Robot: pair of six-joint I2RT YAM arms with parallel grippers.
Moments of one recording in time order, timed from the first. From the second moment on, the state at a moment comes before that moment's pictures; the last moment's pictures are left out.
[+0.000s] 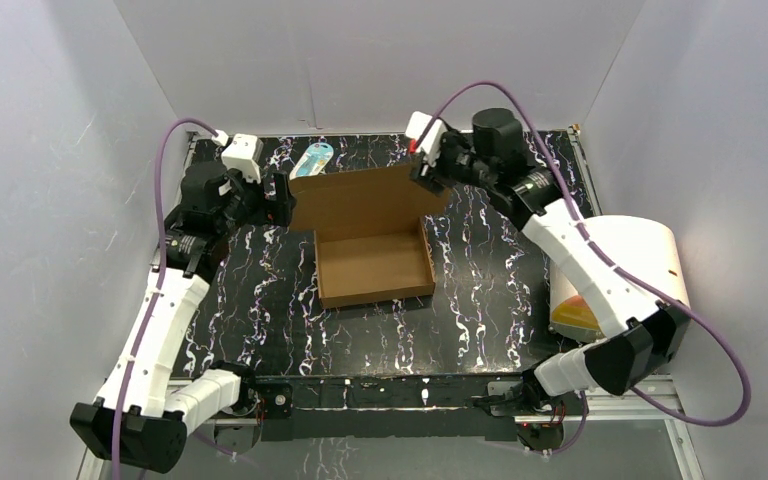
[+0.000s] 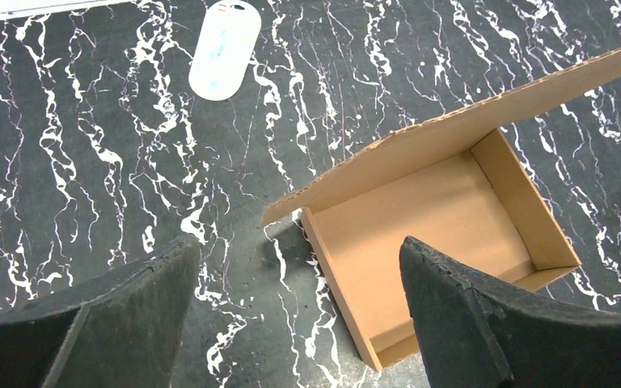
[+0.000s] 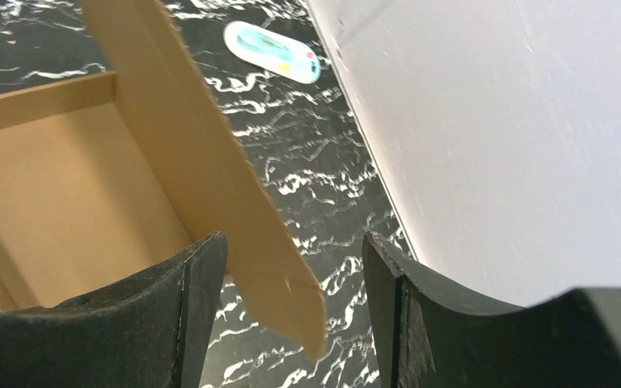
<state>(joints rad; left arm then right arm) -0.20 1.02 1.15 -0.54 0.10 -0.05 0.59 1.42 1.53 -0.47 -0.36 -0.71</state>
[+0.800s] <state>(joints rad) -0.20 1.26 1.28 -0.54 0.25 0.04 0.40 1.38 1.36 -0.37 -0.45 -0.51</state>
